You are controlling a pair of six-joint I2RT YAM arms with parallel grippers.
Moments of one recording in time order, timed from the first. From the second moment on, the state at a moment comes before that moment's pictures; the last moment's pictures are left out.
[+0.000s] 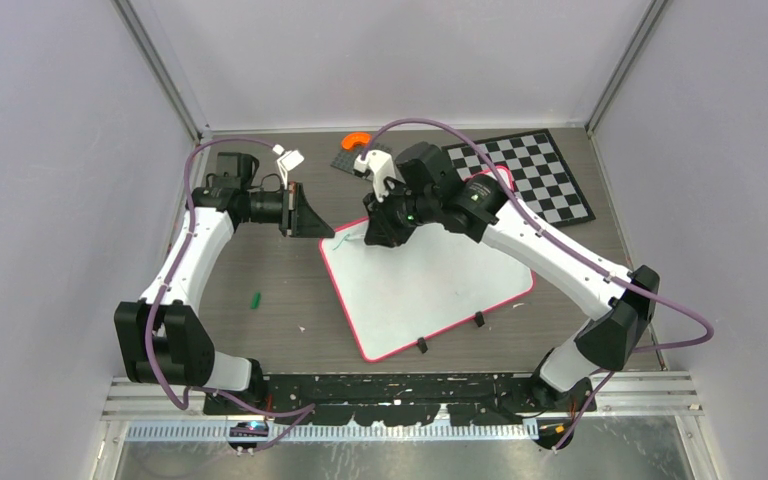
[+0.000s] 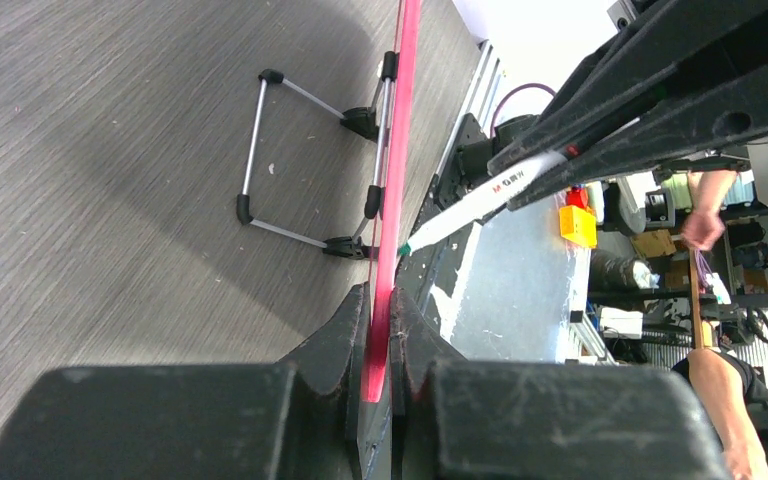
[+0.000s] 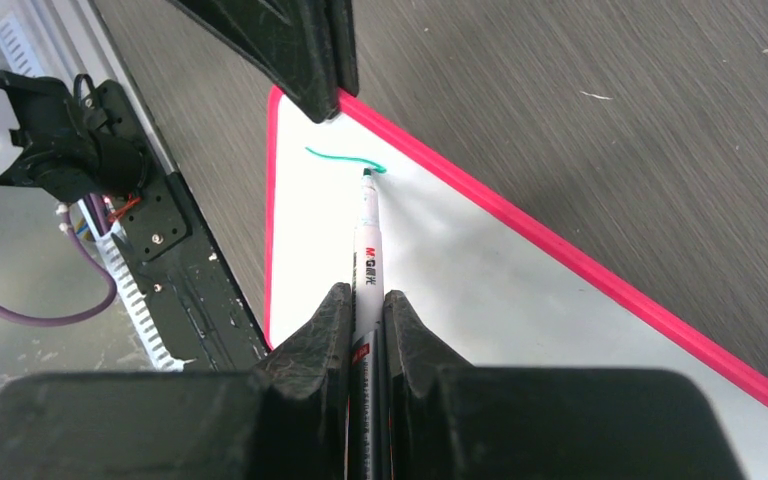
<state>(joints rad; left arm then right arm) -0.06 1.40 1.20 -0.76 1.20 0.06 0.84 1.56 1.63 -0.74 -0.30 0.04</state>
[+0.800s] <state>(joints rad) -0.06 1.40 1.20 -0.76 1.19 0.06 0.91 1.61 1.65 -0.75 -0.27 0.00</state>
